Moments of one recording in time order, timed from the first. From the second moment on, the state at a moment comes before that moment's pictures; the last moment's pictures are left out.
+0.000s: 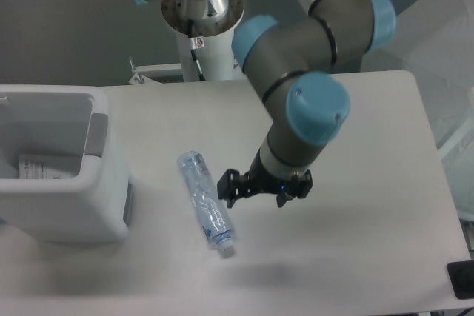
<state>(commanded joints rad) 2.41 -2.15 -1.20 -1.48 1.42 0.27</state>
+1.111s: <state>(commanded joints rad) 2.32 -2.34 -1.13 -1.47 1.50 0.14</state>
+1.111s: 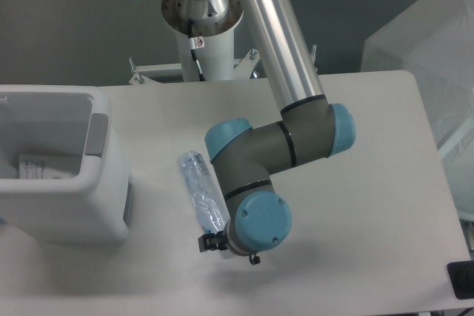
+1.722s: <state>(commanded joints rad) 2.29 -2.37 -1.14 -1.47 1.54 0.08</state>
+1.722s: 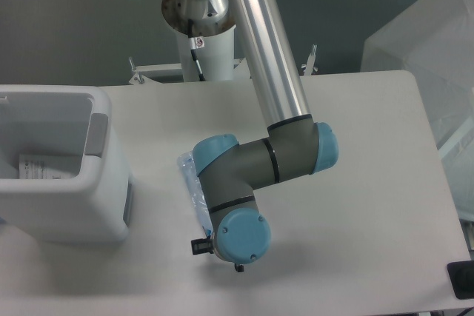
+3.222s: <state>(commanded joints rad) 2.30 -2.16 -1.13 -1.20 1.47 0.08</state>
